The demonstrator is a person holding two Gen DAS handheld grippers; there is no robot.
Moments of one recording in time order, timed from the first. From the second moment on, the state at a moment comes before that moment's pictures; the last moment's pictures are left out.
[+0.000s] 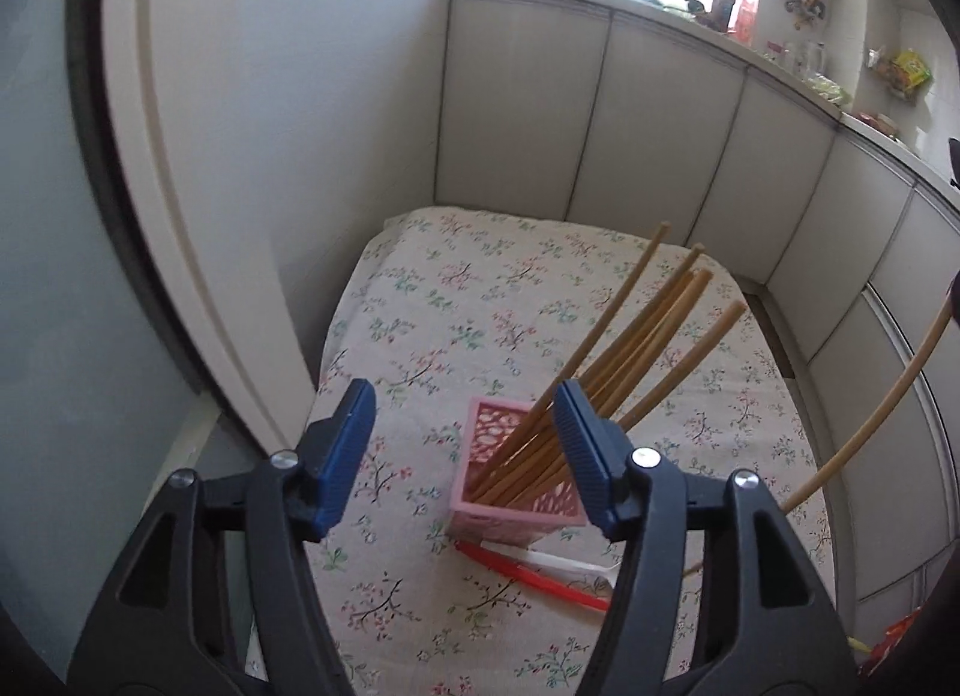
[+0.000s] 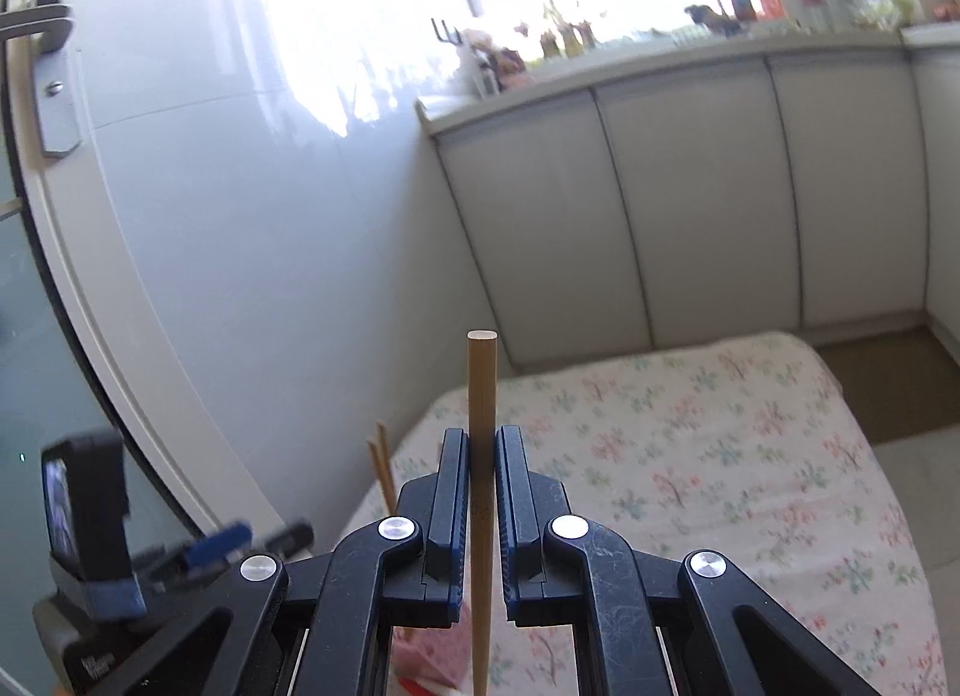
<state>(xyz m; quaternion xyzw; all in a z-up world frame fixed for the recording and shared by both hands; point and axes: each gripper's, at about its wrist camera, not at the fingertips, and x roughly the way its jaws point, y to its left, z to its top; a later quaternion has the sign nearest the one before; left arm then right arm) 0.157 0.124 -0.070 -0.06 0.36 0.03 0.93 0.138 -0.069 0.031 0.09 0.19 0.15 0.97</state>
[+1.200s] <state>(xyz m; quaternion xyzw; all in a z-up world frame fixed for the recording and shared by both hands) 0.150 0.122 -0.083 -0.08 0.42 0.00 0.91 0.145 -0.074 -0.019 0.06 0.27 0.13 0.95</state>
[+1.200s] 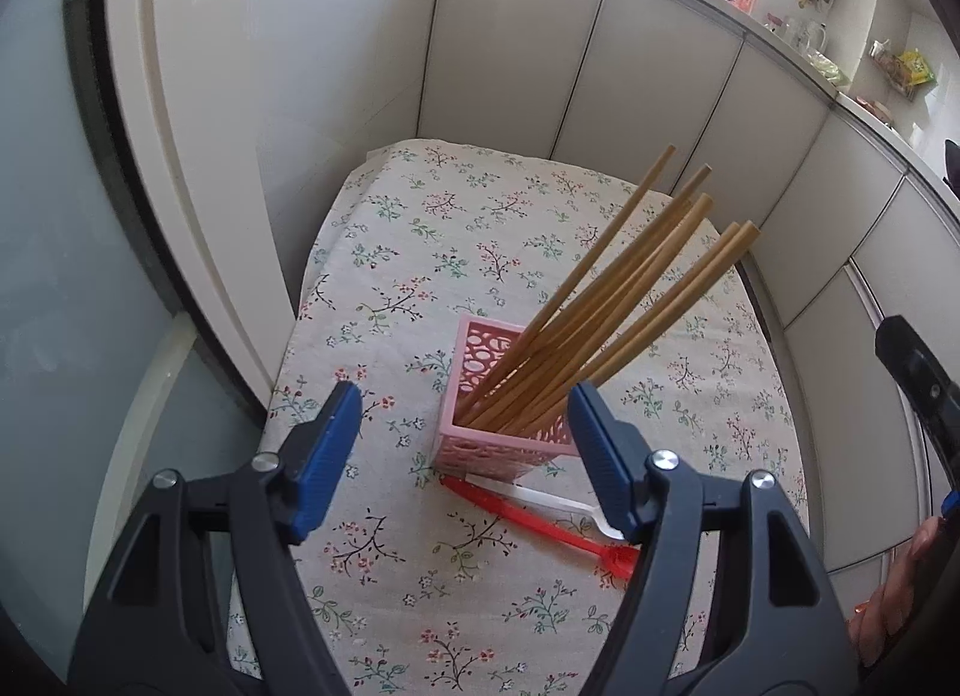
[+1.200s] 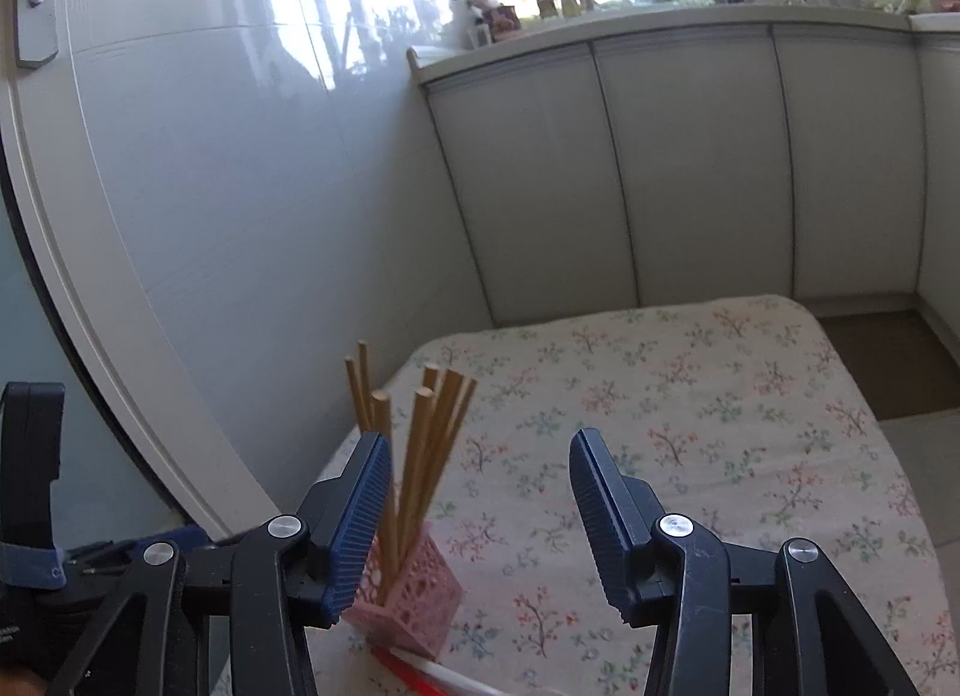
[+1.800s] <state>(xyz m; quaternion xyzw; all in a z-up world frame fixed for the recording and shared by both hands) 0.126 0.076 -0.123 -0.01 0.50 -0.04 0.86 0.150 -0.149 -0.117 0.15 0.53 0.07 0.83</state>
